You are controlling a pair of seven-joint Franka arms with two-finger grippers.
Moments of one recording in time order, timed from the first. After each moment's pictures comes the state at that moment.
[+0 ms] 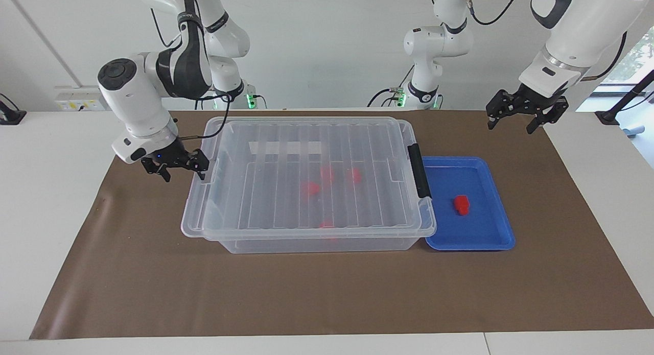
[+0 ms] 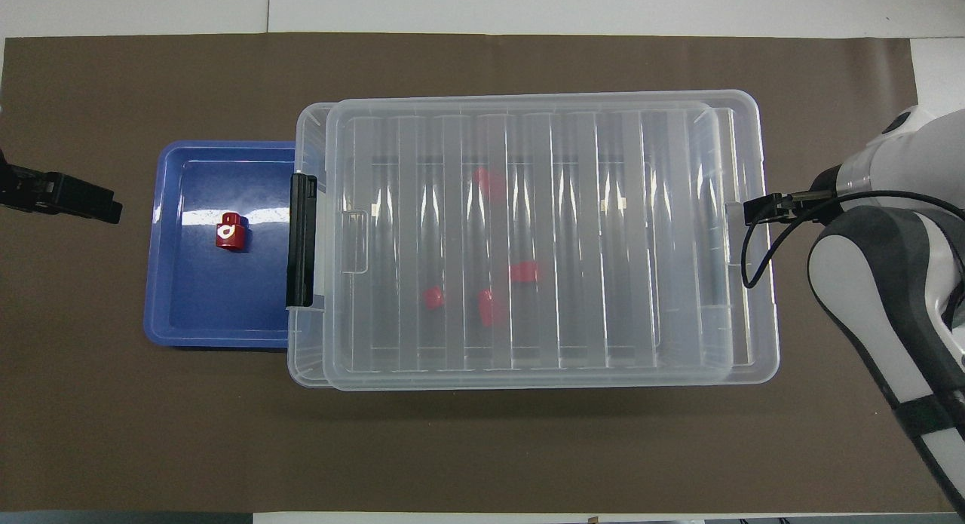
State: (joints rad) left arm -0.05 0.02 -0.03 -1.53 -0.02 1.53 0.14; right arm -0.24 0.04 0.23 -1.97 0.01 2.04 -0.06
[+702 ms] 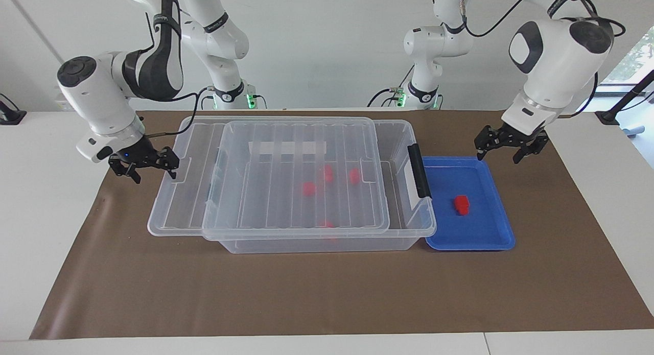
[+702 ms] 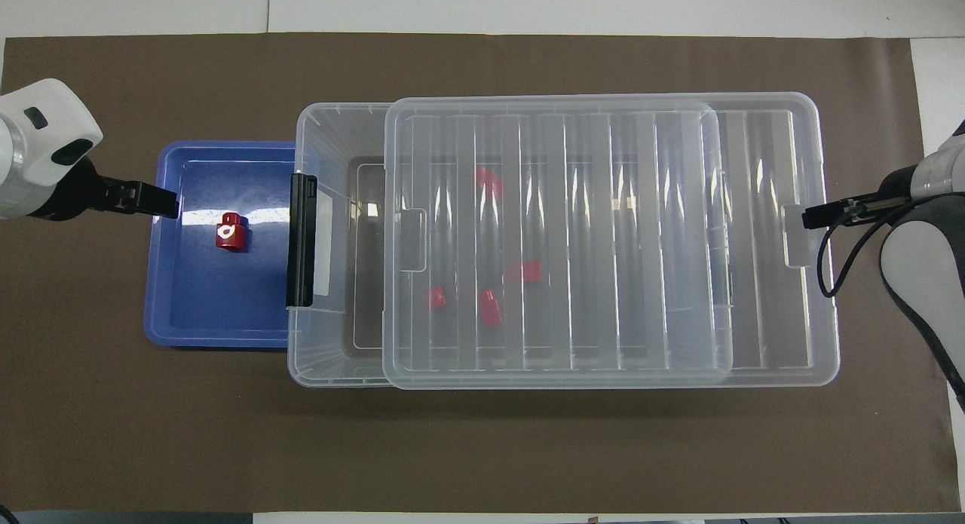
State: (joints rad) left arm -0.05 0.02 -0.03 -1.85 -0.02 1.90 0.12; right arm -0.37 0.04 0.22 -1.97 0.01 2.06 -0.29
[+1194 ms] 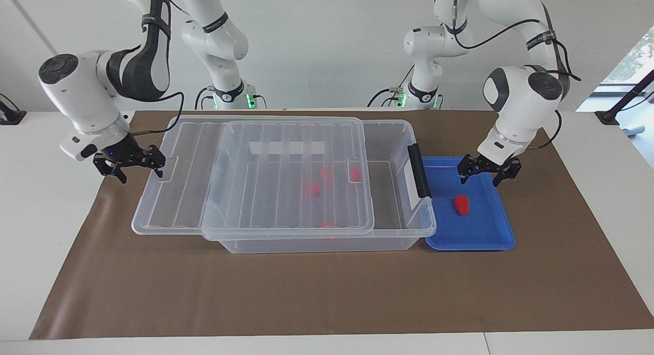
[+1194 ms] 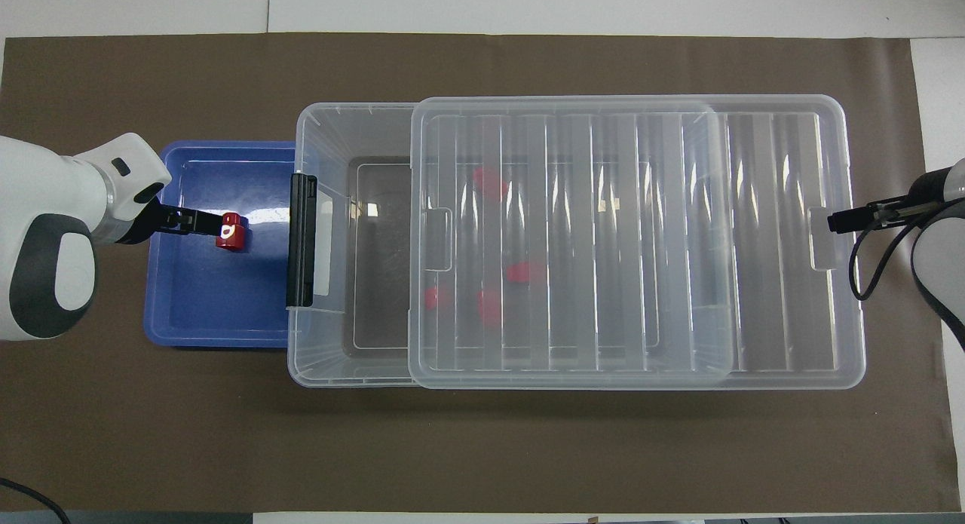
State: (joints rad) left arm -0.05 0.06 -0.03 -2.09 -0.02 2.21 0.12; right arm -0.44 0.04 0.22 -1.97 0.01 2.07 -0.39
